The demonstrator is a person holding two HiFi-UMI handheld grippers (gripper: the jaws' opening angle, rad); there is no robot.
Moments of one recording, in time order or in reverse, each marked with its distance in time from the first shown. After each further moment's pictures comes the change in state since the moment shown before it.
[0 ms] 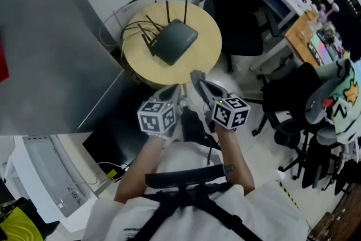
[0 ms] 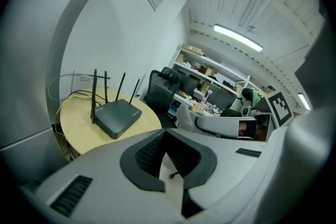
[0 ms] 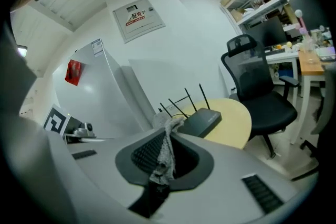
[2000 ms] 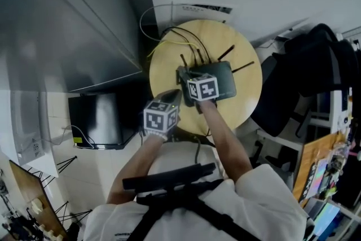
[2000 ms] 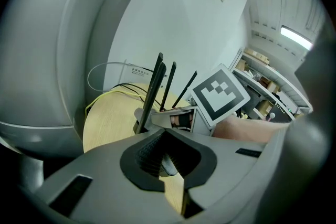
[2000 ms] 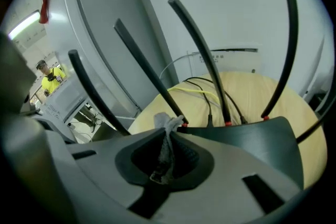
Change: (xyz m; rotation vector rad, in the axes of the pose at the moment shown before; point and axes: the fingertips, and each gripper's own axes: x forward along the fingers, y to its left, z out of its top) left arm 0.121 0.223 0.052 -0.362 -0.049 0.480; right arm 0.398 -0.039 -0.037 -0.477 0.718 0.323
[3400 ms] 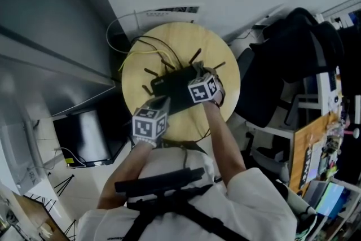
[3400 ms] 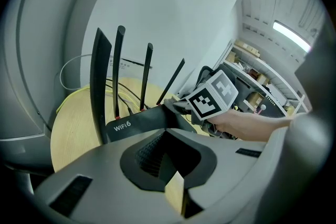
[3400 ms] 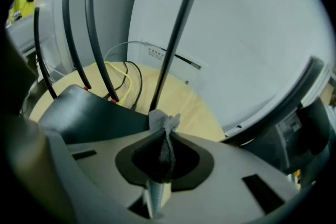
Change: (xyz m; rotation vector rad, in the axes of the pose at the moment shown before) left arm 0.055 -0.045 0.005 0.067 0.084 -0.107; right arm -0.075 -0.188 -0.007 -0.270 0.097 -0.601
